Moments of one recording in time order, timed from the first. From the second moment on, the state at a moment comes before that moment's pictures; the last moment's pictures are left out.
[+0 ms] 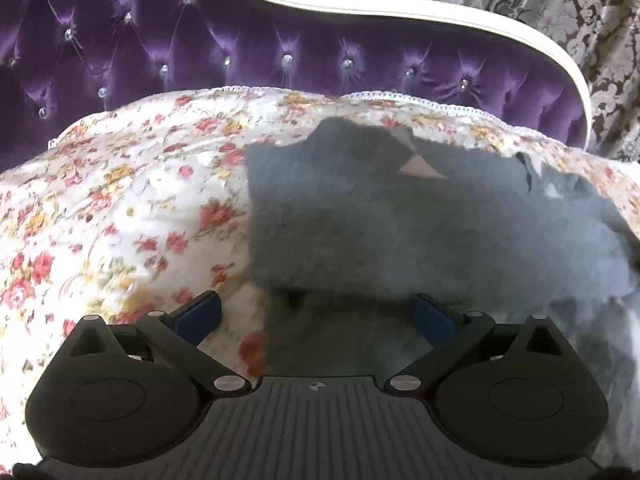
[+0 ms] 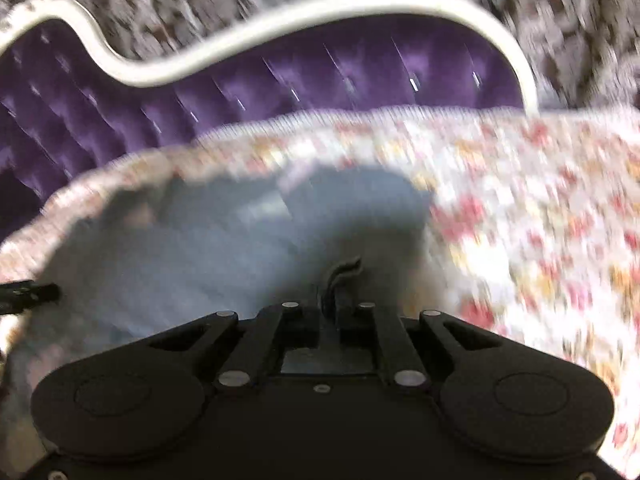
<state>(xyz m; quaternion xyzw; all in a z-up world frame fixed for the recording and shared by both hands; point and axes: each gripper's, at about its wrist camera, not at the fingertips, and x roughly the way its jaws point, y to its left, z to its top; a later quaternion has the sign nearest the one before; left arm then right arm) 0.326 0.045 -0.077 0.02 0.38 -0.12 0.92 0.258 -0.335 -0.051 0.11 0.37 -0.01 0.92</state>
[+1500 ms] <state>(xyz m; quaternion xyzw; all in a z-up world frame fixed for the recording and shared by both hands) 0.157 0.073 -0.051 -0.07 0.39 -0.15 0.90 0.097 -0.274 -0.023 0.11 0.34 0.06 0.93</state>
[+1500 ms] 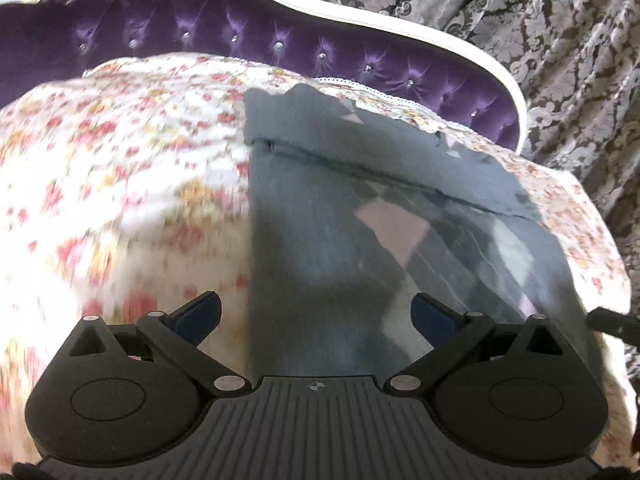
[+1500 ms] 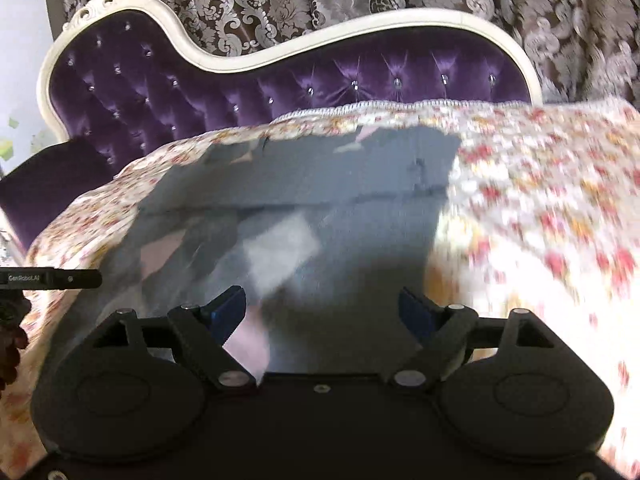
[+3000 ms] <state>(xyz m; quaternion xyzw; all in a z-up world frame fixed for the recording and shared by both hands) 0.091 0.061 -0.067 -0.05 0.39 -0.18 0.90 0.035 -0.270 -0.050 0.26 0.36 0.12 0.89</state>
